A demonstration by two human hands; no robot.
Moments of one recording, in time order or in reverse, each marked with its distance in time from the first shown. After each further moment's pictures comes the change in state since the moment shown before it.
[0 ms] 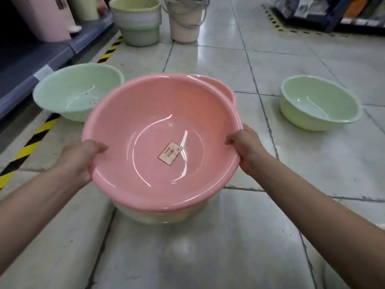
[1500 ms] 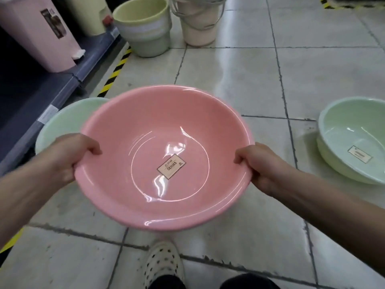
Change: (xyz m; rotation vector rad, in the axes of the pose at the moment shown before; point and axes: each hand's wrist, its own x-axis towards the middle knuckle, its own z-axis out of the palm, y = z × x) left_hand 0.120 0.203 0.123 0.257 0.108 -0.007; right_hand 0.210 -0.128 -0.011 0.000 -0.158 0.294
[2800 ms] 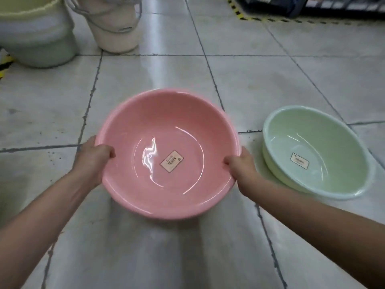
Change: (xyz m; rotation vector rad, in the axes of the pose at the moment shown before) left_hand 0.124 0.038 0.297 0.064 -0.257 0.228; right_hand 0.202 -0.002 -0.114 -0.047 0.525 -0.174
